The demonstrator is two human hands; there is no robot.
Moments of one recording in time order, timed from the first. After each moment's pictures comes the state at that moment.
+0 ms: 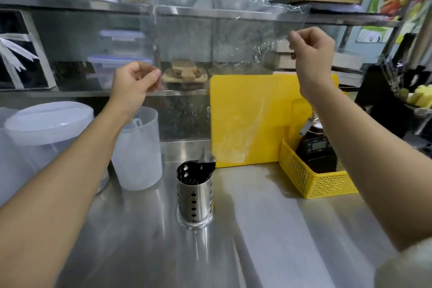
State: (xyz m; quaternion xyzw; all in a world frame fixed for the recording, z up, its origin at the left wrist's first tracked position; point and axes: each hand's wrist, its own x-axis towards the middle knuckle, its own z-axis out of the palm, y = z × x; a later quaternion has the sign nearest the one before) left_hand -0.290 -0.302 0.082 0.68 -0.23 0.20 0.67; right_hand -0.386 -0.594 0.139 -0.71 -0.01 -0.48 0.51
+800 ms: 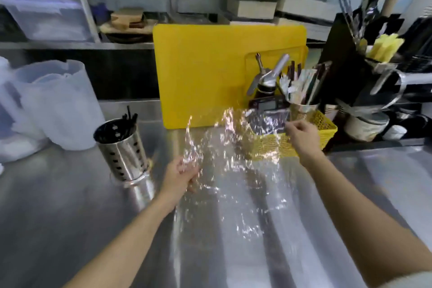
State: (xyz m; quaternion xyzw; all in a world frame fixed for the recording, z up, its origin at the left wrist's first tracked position) left_hand -0.449 -0.533 -0.156 0.73 -0.01 -0.10 0.68; right_hand -0.457 -0.827 -0.112 -0.77 0.24 -0.25 0.54
